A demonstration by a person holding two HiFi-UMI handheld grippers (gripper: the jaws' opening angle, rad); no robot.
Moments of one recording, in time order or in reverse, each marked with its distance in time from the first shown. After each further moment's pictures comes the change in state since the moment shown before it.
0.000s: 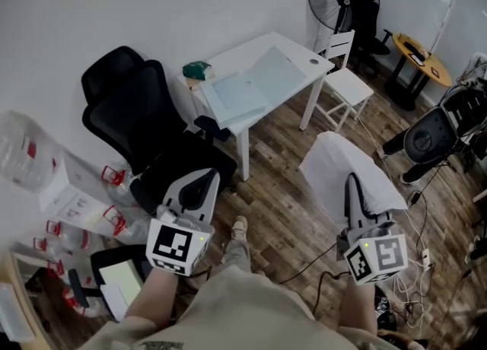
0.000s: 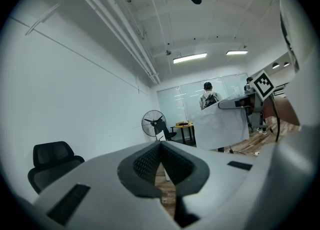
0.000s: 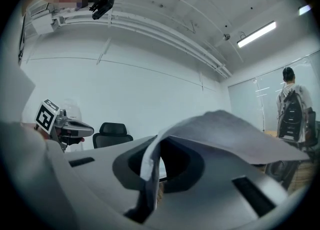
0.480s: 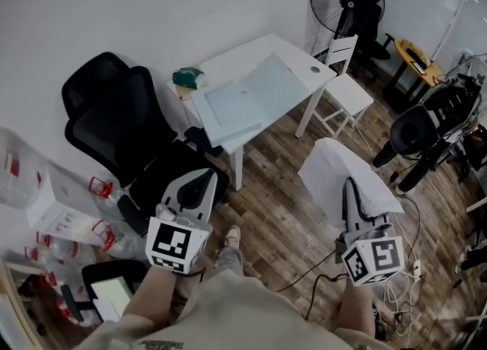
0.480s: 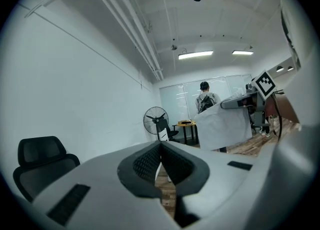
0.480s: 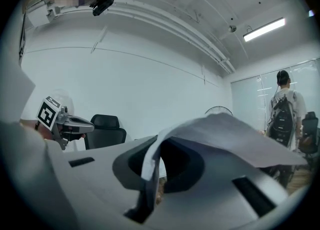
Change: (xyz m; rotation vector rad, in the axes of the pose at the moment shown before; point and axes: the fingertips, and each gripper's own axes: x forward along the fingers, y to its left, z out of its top) left arm 0.106 0.065 -0.021 -0.034 0.035 -0.003; right arm 0.113 -0.041 -0.016 -0.026 0.079 -0.007
